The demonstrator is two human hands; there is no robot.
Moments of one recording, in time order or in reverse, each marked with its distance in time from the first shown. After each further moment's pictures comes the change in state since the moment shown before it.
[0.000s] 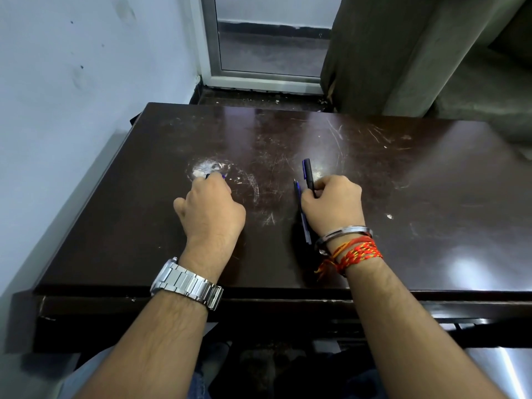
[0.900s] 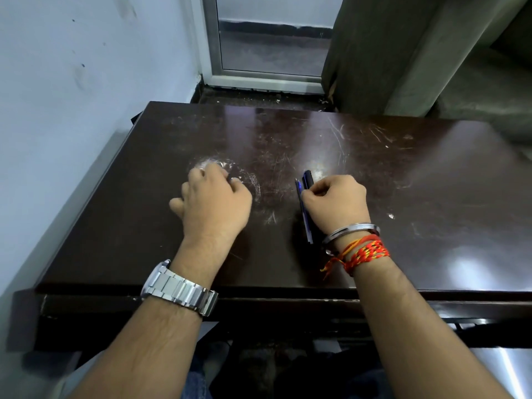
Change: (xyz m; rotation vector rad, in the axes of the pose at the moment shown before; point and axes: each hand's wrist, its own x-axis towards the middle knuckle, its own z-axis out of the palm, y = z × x) left_hand -0.003 0.007 -0.016 -0.108 -0.046 -0.048; right_hand -0.004 -0.003 -0.009 0.071 -0.026 0.019
